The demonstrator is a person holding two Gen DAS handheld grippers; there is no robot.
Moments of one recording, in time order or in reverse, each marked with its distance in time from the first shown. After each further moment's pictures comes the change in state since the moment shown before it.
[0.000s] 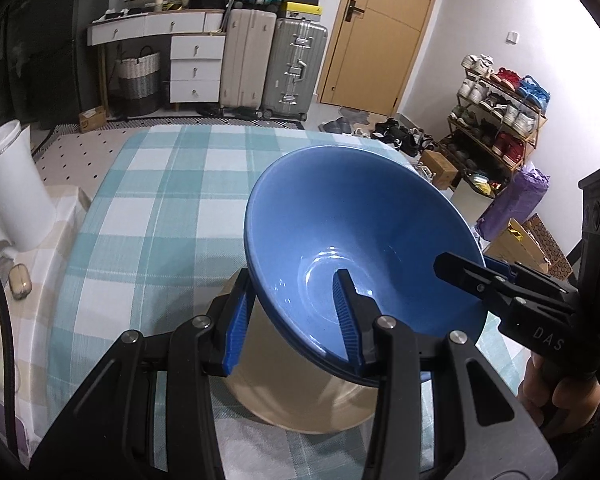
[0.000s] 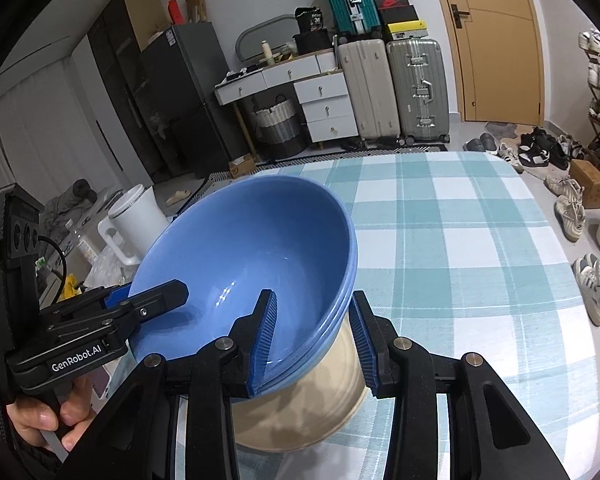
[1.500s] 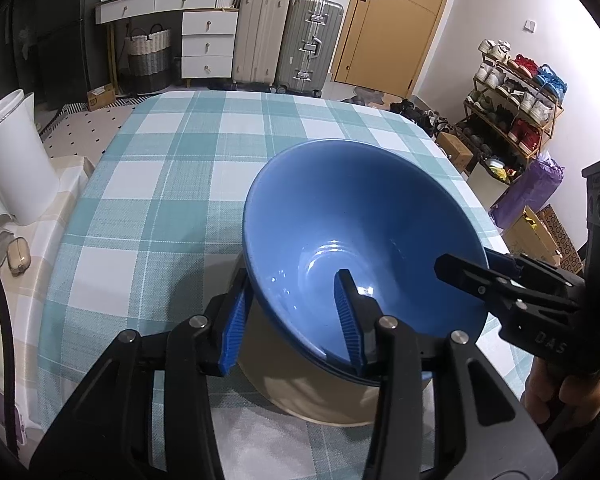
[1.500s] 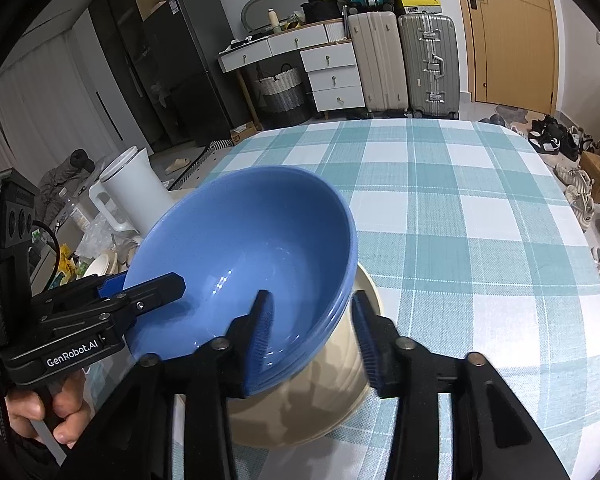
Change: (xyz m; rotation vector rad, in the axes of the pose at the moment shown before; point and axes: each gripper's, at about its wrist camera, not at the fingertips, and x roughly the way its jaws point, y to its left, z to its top) left arm 0.067 0.028 -0.019 -0.021 0.074 0.040; right arm 0.040 -0.008 -0.020 -0.032 0.089 -0.001
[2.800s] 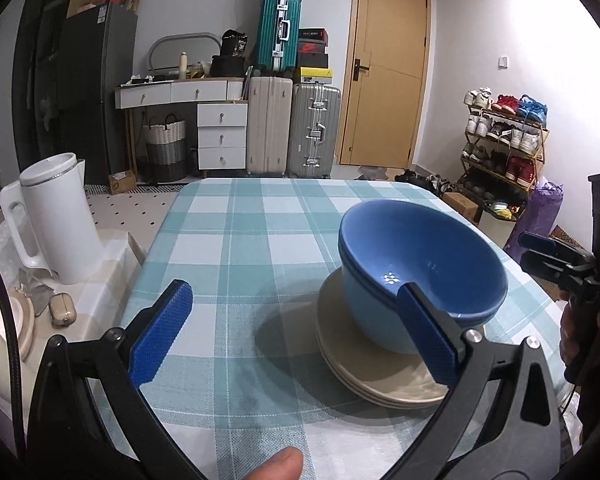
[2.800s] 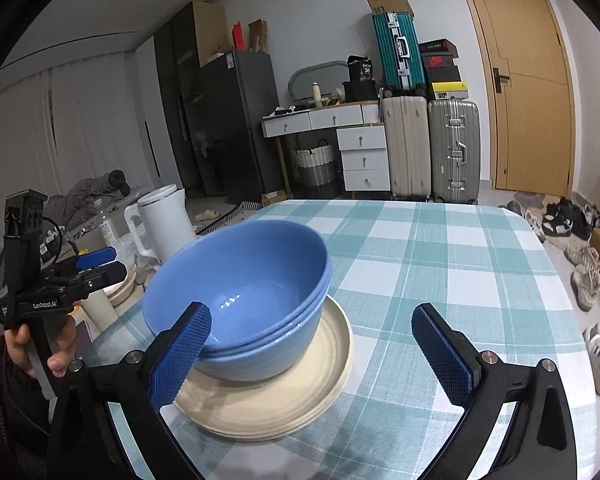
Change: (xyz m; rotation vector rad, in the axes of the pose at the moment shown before) left arm -0.082 0.064 -0.059 0.093 -0.370 0.041; right arm -0.054 -0.022 -0.042 -0.184 -0.318 0.071
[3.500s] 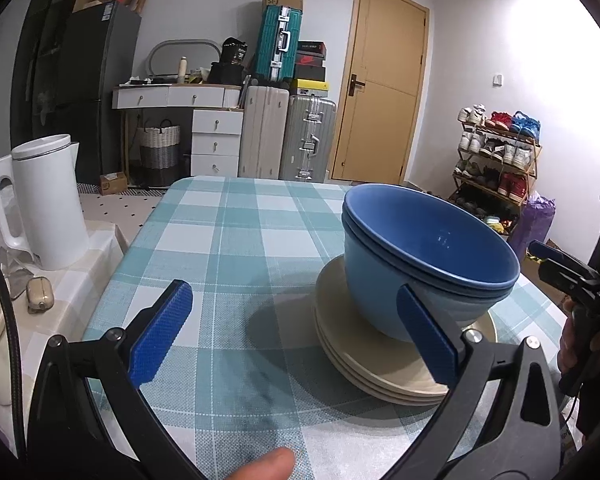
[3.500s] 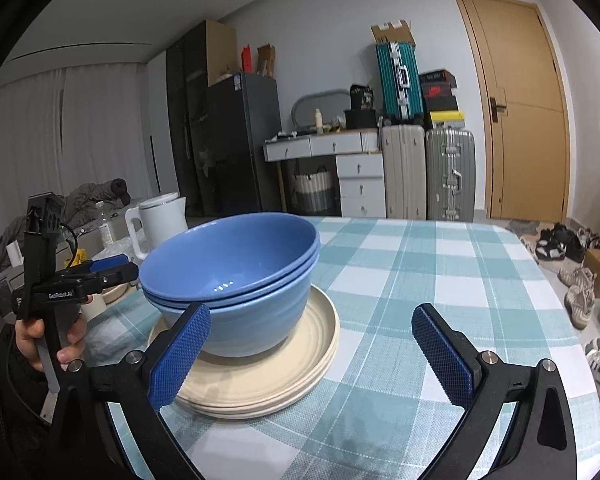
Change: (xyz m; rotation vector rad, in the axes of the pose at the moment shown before) left arm 0.031 0.007 -0.039 -0.041 -0.058 -0.036; right arm -0.014 -0.005 -0.040 -0.045 -0.124 -0.009
